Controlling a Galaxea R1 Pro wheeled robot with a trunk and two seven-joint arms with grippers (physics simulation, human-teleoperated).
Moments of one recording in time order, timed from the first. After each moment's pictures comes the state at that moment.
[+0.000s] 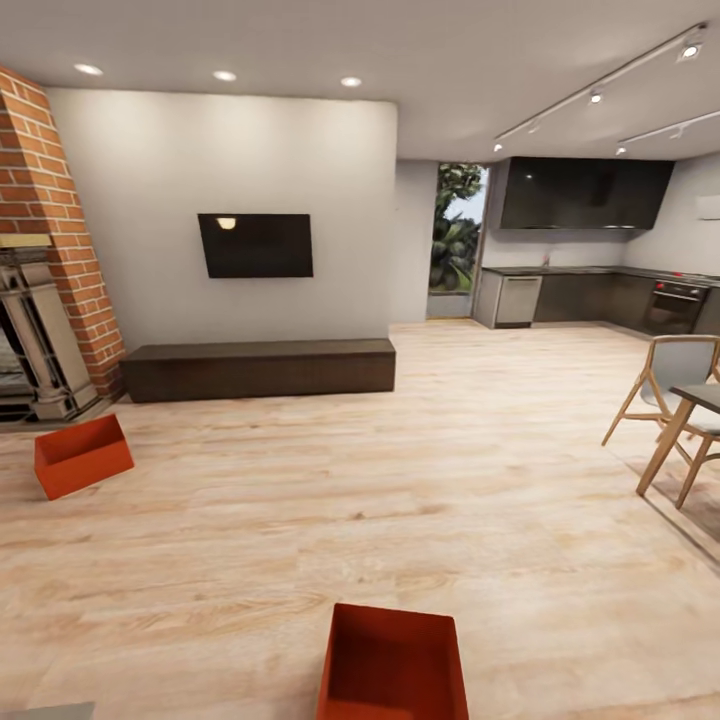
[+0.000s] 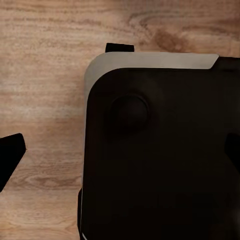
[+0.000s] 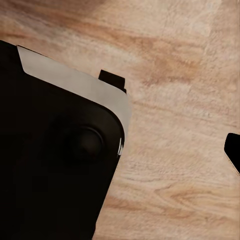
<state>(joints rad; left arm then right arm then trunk) 0.00 0.03 0.01 -0.13 0.08 0.01 -0.01 -0.12 -0.03 0.54 0.02 -0.18 -0.08 0.00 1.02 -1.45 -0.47</state>
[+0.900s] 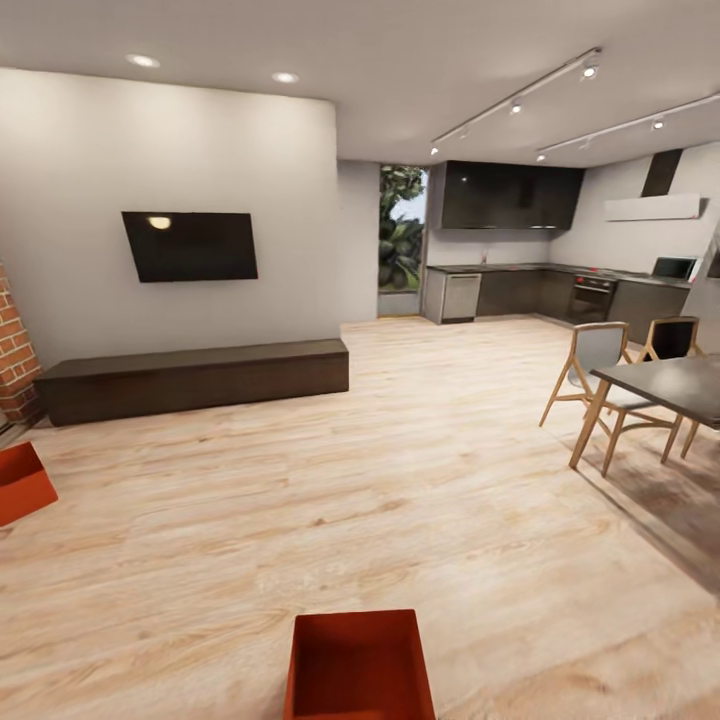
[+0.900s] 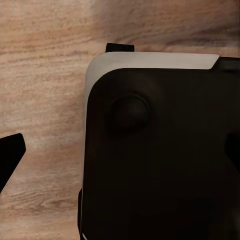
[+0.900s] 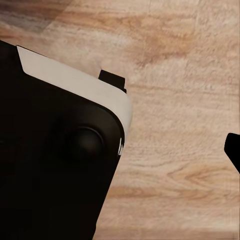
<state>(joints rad) 0.00 0.03 0.01 -0.13 0.08 0.01 -0.01 -0.12 -0.03 0.54 0.02 -0.18 -0.08 0.00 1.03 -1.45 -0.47</state>
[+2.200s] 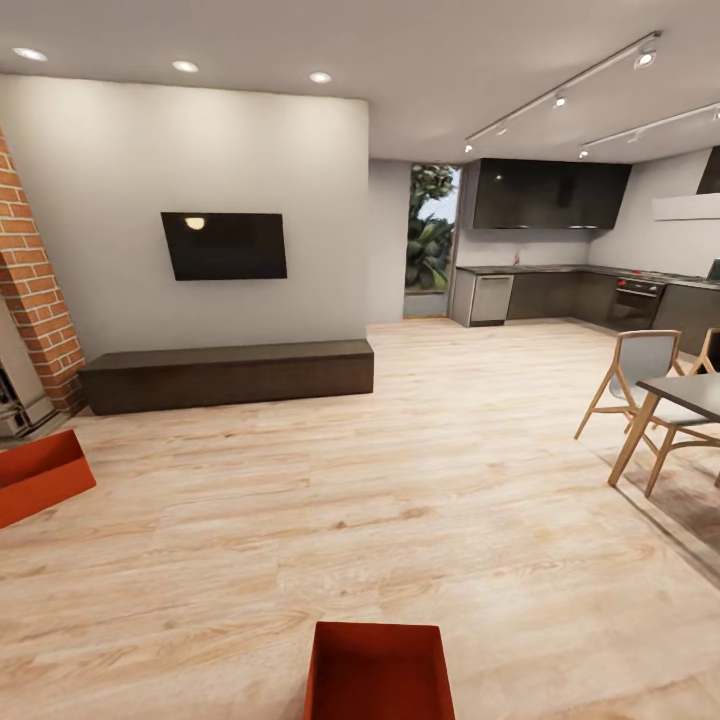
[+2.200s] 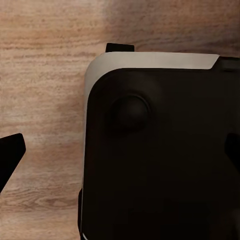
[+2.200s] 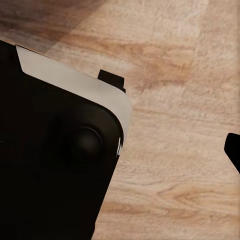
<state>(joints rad) 0.00 0.03 0.01 -0.13 0.08 0.01 -0.01 -0.13 -0.03 0.54 0.02 -0.18 -0.08 0.00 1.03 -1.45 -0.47</state>
